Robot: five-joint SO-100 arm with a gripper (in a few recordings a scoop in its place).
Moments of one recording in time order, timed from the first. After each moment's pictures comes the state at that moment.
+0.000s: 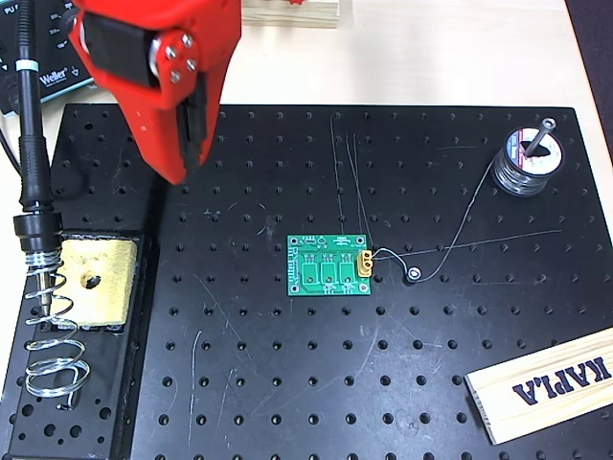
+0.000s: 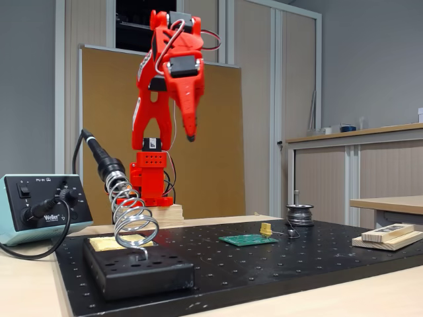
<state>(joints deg) 1.8 78.3 61.2 87.3 19.3</state>
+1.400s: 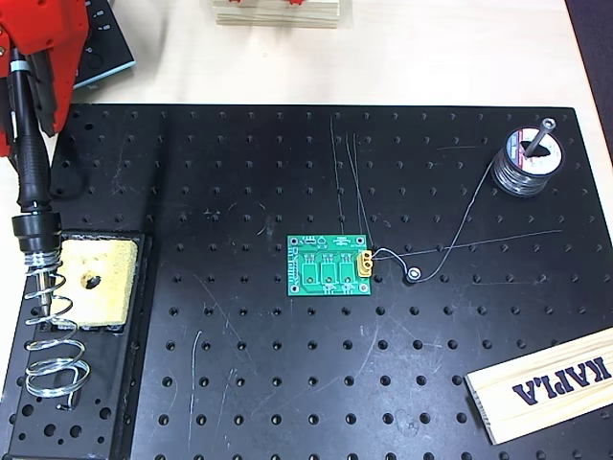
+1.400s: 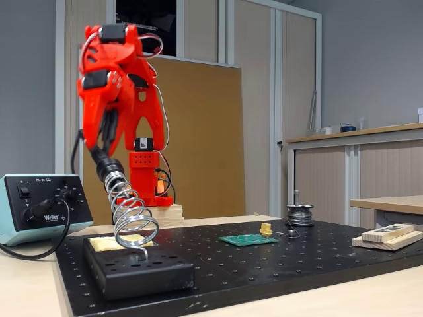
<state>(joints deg) 22.9 80.2 71.6 80.6 11.3</state>
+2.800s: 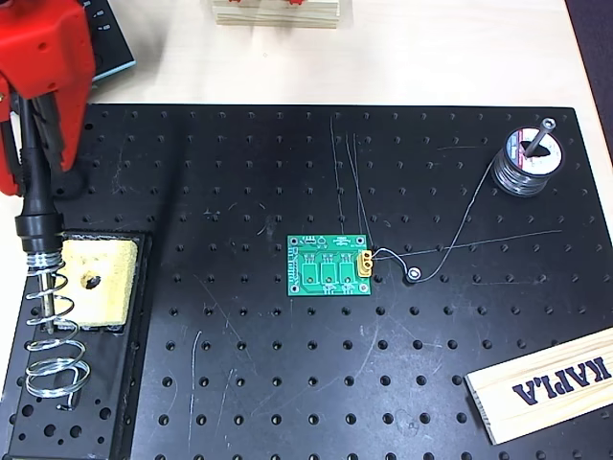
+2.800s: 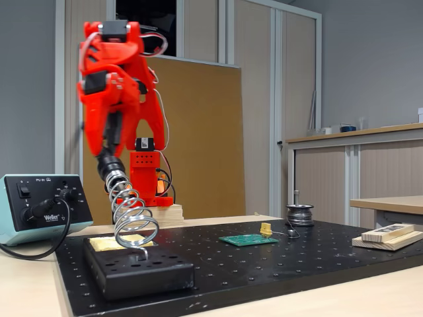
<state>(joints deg) 16.0 67.3 53.1 87.4 19.2</state>
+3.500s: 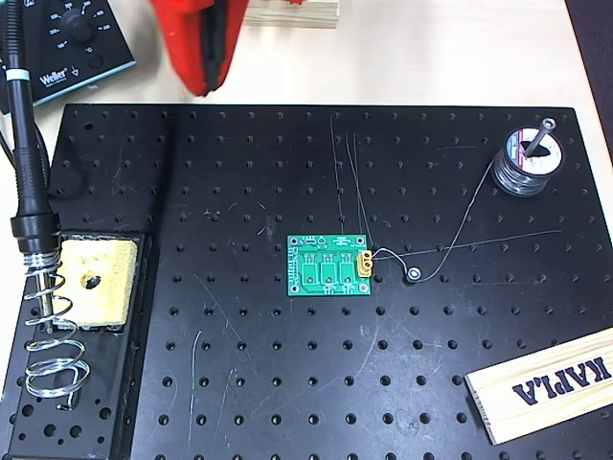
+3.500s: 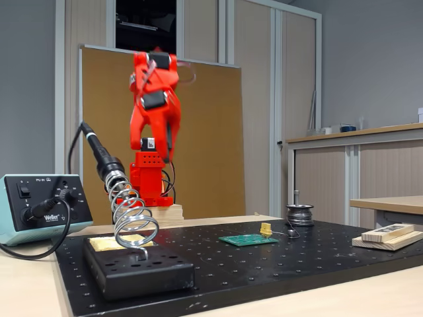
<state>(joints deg) 2.6 128.0 126.4 67.6 24.0</state>
